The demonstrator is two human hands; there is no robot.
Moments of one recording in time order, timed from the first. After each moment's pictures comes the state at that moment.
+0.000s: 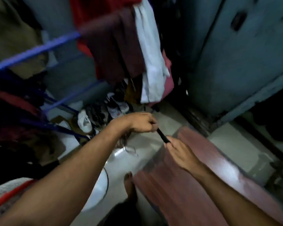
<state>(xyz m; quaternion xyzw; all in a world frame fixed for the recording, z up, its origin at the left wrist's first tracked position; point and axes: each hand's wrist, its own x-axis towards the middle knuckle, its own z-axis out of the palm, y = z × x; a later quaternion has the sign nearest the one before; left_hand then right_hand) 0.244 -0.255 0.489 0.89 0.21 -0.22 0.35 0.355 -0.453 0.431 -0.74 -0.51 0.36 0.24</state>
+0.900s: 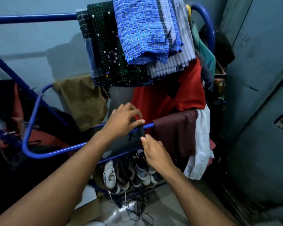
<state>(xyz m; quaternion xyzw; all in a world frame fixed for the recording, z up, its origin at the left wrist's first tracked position) 0.077 0.003 0.637 0.91 0.38 0.17 0.03 0.215 -0.140 0.606 -0.68 -0.61 0.27 0.29</state>
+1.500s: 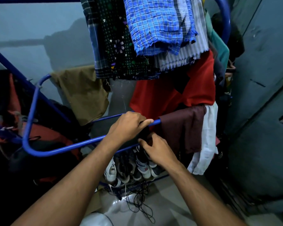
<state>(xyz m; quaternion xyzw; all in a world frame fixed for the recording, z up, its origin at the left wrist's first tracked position) 0.082 -0.010 0.621 0.91 0.36 0.17 0.07 0.212 -0.118 0.577 -0.71 -0.57 0.31 0.28</state>
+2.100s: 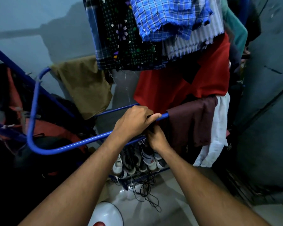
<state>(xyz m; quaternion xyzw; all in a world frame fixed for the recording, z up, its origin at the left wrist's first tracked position) 0.084 -0.004 0.610 0.92 0.34 0.21 0.06 0.190 -0.066 0.527 -0.66 -0.50 0.39 0.42</state>
